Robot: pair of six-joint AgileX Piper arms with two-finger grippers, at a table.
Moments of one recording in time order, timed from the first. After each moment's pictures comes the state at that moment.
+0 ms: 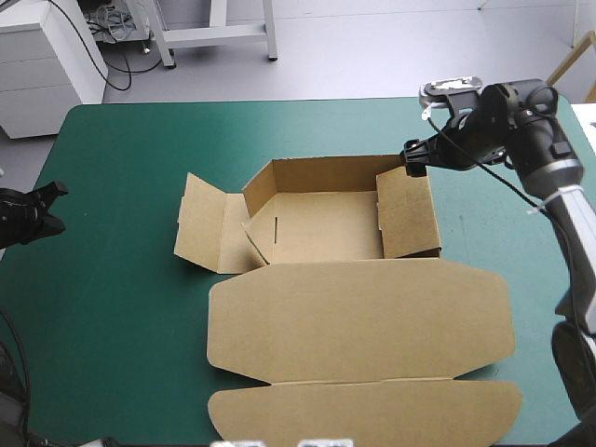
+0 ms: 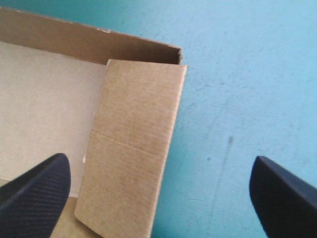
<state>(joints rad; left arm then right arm) 0.57 1.57 -1.37 -0.49 1.15 0.11 0.20 1.66 -1.81 0.04 1.23 -0.03</state>
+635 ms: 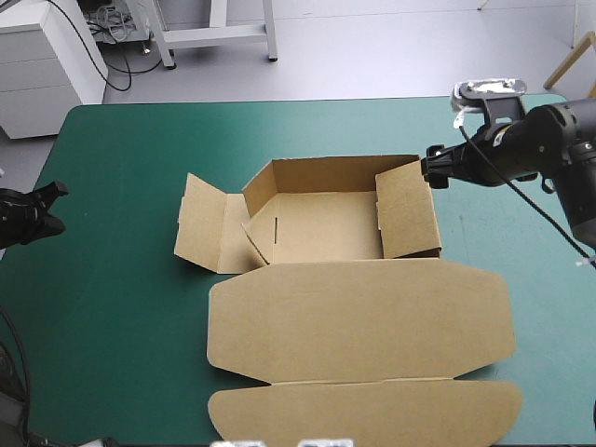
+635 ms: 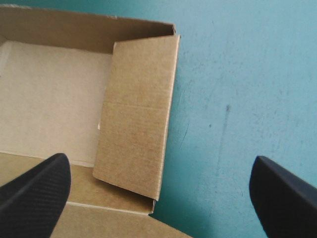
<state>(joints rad) 0.57 1.57 -1.37 -0.49 1.15 0.11 0.20 1.44 -1.66 0.03 1.24 0.05</state>
